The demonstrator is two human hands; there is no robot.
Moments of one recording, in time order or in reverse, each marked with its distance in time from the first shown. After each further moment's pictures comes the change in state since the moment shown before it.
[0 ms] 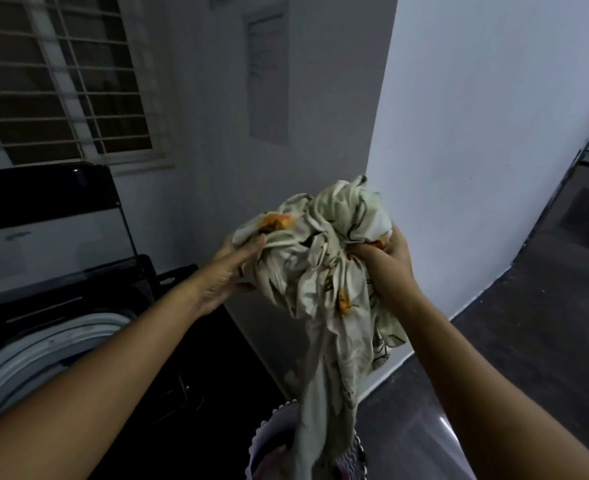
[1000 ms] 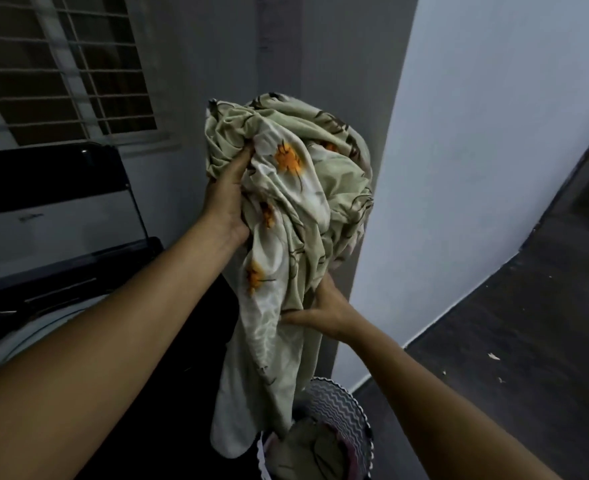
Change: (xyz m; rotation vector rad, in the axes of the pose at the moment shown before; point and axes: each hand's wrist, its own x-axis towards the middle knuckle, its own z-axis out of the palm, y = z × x) left_hand 0.021 0.079 0.020 -0.577 0.046 0.173; right_hand -0.050 0.085 0.064 -0.507 -0.546 0.058
